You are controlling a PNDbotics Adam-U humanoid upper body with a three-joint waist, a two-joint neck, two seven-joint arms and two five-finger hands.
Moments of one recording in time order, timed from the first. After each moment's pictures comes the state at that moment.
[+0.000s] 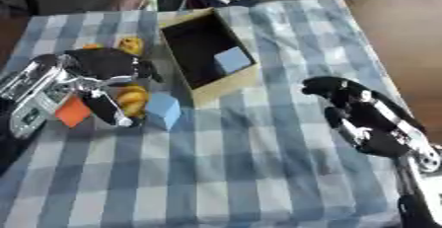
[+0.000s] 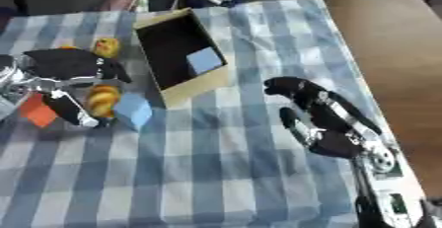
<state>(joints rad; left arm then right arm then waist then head) -0.58 0.69 -0.39 -1.51 -0.86 -0.30 -0.55 -0.27 -0.10 0.06 -1.65 -0.01 -0.25 0.68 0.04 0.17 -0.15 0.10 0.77</state>
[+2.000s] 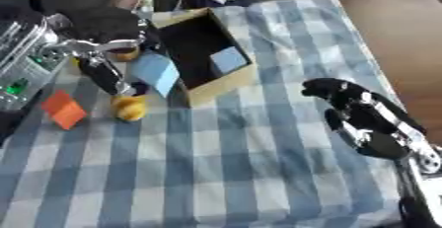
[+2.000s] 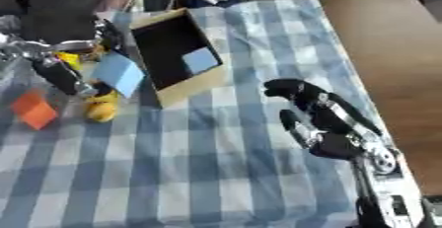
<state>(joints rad) -0.68 0.73 -0.33 -1.66 -0.74 -0.26 -0.62 -0.27 -0.10 0.06 -1.65 -0.01 -0.25 0.69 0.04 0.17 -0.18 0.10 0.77</state>
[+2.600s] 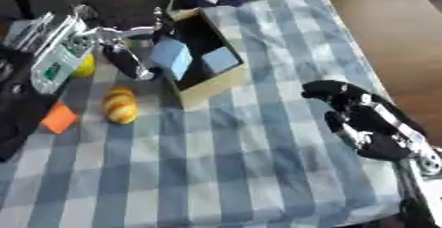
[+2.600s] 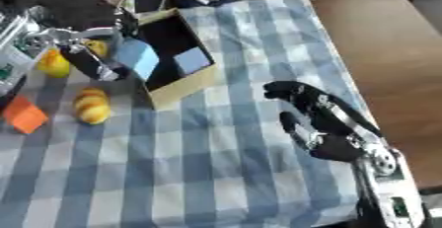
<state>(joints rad) -0.77 0.60 -0.35 -1.44 -0.87 -0.29 -0.56 -0.27 -0.10 0.08 -1.65 -0.01 -0.25 0.70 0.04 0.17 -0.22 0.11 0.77</state>
